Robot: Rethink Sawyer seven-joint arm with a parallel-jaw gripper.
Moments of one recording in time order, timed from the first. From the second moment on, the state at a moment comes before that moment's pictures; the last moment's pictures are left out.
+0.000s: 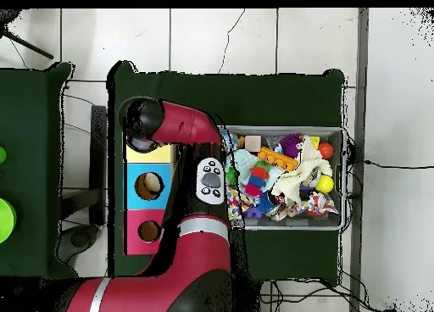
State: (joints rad) arm 0.06 -0.27 -0.07 1.14 0.35 0.87 1.80
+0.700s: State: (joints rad) arm 0.06 -0.28 -0.07 1.14 0.35 0.89 1.80
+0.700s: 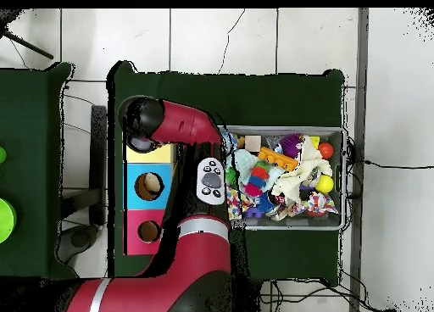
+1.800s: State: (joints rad) arm 0.05 -0.33 -0.08 1.13 0.36 1.03 1.80
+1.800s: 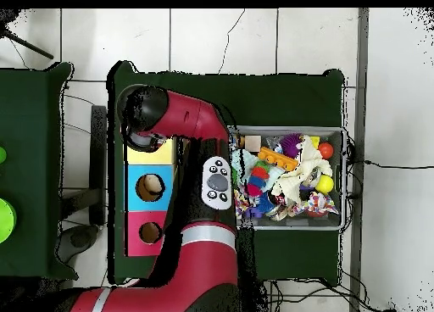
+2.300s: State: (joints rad) arm 0.05 -0.33 -0.08 1.13 0.36 1.03 1.80
